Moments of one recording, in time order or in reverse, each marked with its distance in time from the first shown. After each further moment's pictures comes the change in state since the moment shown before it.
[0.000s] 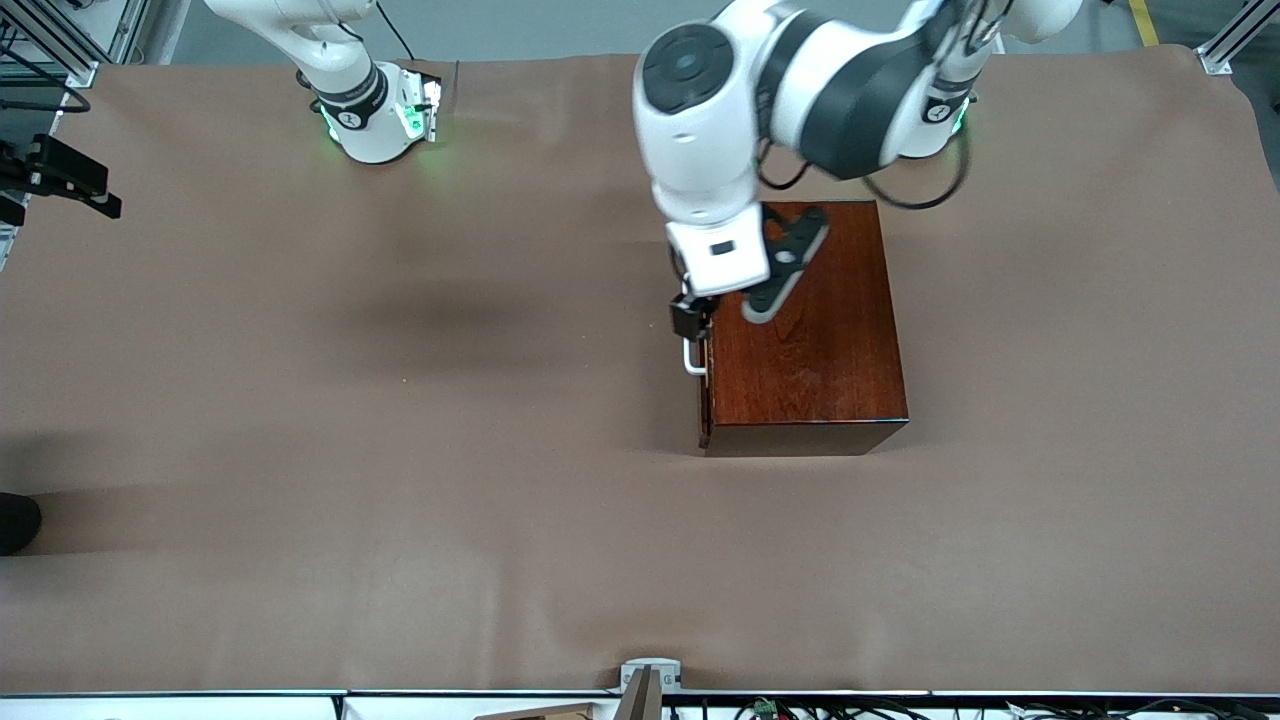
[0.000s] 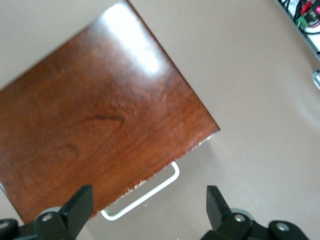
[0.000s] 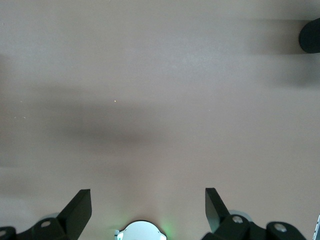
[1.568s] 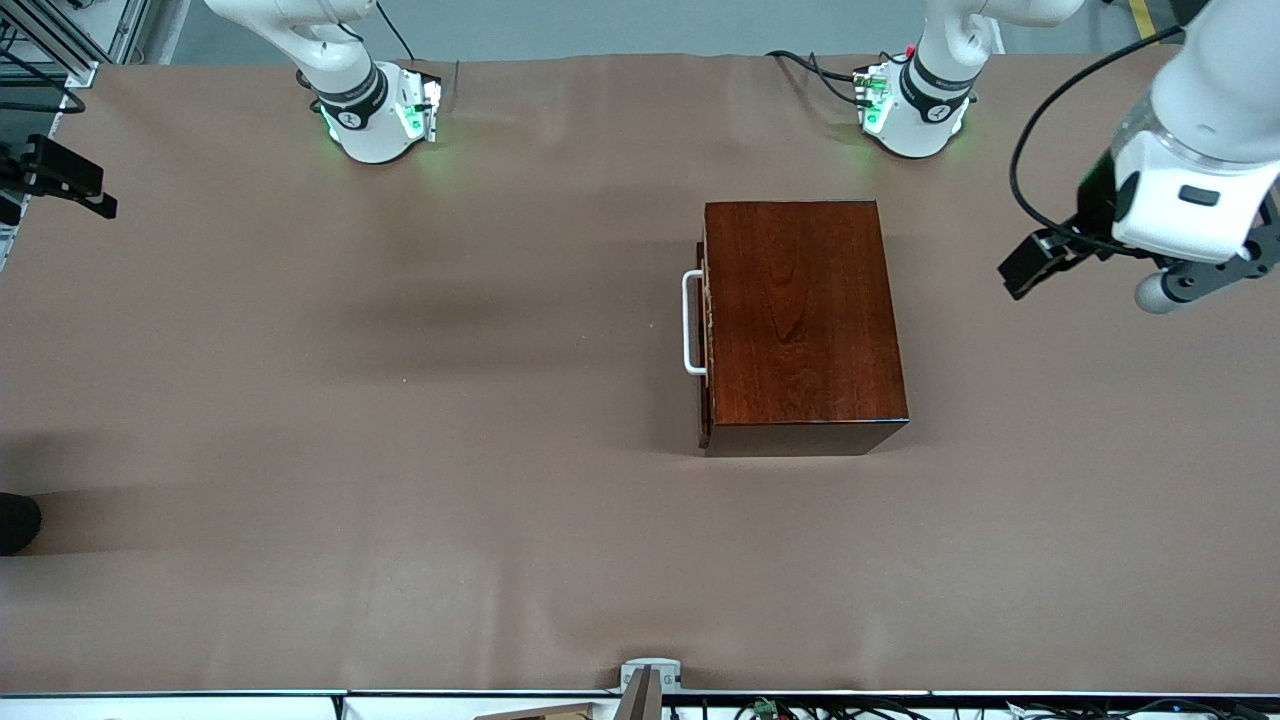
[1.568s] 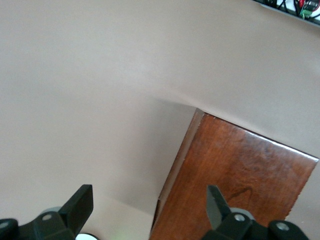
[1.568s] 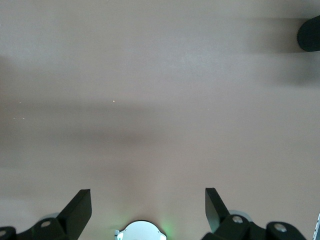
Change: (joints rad) left arm 0.439 -0.306 -0.002 -0.123 -0.027 -0.158 1.047; right arm -0.004 0.000 -0.002 0.000 0.000 0.000 0.000
